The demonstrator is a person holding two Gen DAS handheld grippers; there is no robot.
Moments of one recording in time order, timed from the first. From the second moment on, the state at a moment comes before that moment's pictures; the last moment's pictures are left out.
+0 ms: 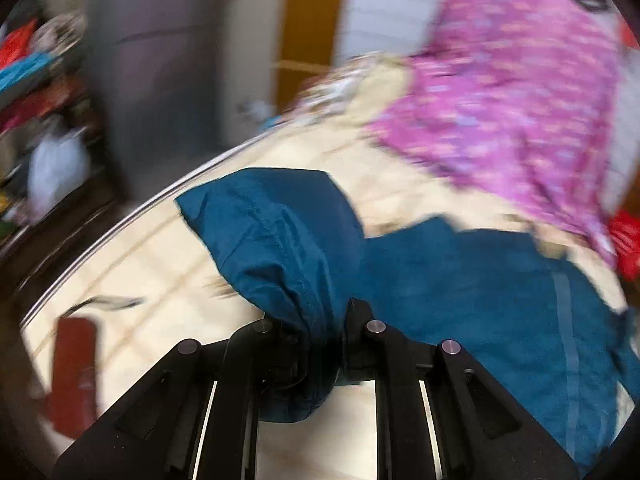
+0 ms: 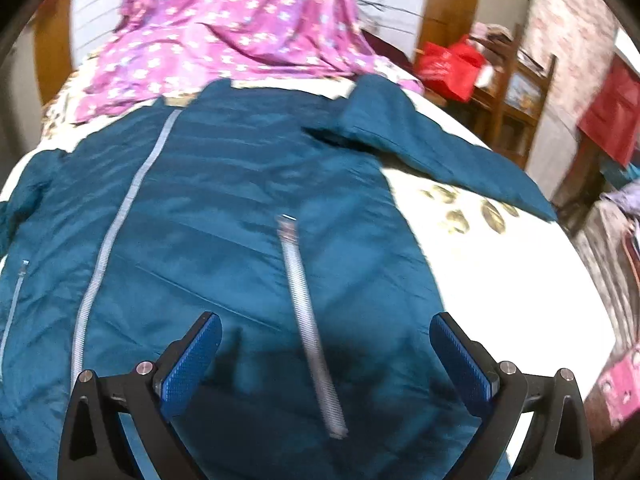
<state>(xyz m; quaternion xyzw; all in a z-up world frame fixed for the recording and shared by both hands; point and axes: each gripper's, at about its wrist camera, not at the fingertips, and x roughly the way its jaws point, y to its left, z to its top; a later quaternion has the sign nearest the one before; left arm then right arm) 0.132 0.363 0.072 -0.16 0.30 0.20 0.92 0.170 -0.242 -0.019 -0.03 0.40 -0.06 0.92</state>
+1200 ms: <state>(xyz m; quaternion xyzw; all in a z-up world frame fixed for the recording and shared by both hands) 0.351 -0.095 -0.022 -0.16 0.41 -0.20 0.87 0.176 -0.303 -0.045 0.01 0.46 -0.07 0.88</state>
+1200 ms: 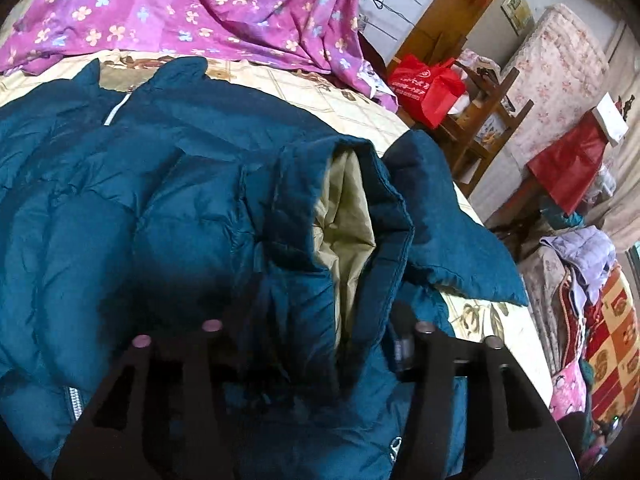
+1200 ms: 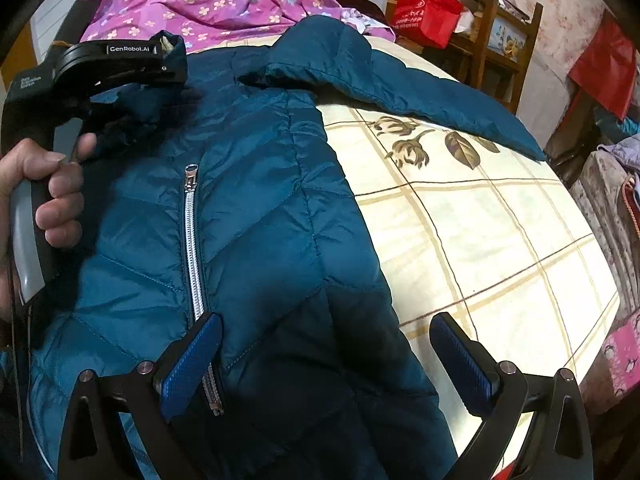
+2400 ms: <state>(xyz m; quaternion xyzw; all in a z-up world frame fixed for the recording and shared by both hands) 0.302 0.206 -0.054 -0.16 0.39 0.12 0.90 0.360 -0.113 0.006 0.00 0.38 0.15 0.91</state>
